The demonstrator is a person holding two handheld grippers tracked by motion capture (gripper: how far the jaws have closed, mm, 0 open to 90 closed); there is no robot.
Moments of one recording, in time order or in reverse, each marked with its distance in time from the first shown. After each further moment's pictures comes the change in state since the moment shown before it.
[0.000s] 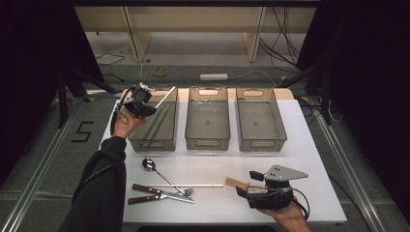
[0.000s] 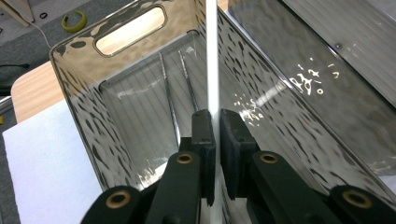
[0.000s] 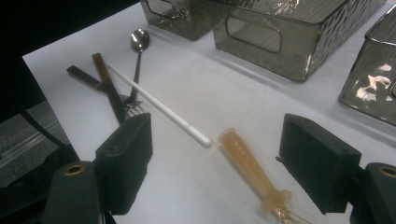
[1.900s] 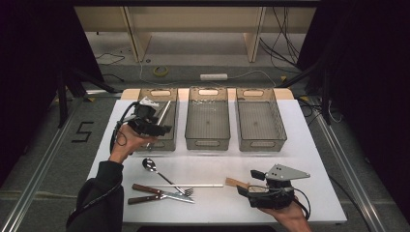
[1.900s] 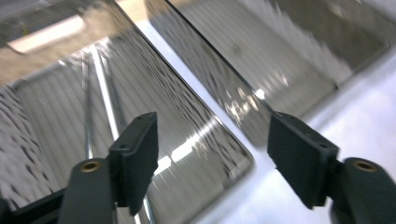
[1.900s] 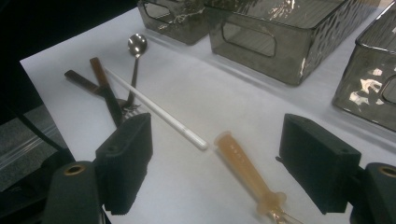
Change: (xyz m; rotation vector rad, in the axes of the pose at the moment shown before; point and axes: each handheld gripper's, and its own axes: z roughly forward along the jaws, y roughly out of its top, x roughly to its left) left arm -0.059 -0.034 -0.041 -0.081 -0.182 0.028; right arm -0.001 0.001 -0.002 -0.017 -0.010 0.000
